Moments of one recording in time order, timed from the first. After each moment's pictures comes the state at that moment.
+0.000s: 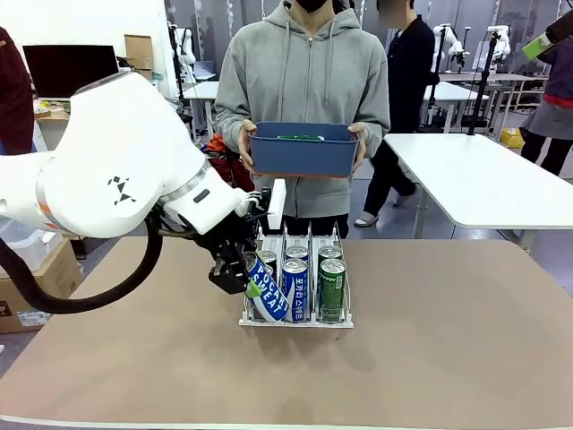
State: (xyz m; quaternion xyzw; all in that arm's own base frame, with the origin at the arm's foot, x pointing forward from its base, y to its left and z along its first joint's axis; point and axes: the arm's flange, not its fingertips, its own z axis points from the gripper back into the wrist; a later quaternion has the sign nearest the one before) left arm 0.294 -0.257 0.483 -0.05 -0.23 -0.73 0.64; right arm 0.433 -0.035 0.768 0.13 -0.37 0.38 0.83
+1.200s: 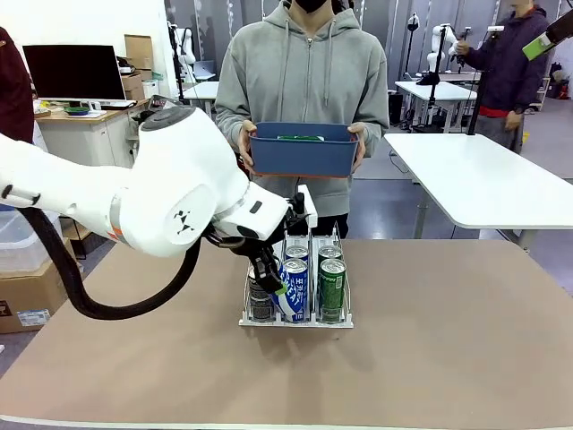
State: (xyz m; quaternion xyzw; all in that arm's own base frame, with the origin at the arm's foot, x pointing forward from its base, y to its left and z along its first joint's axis) left arm 0.337 -0.300 0.442 -0.03 -0.23 -0.62 0.75; right arm 0.433 -0.035 0.768 0.13 -0.37 0.38 0.83
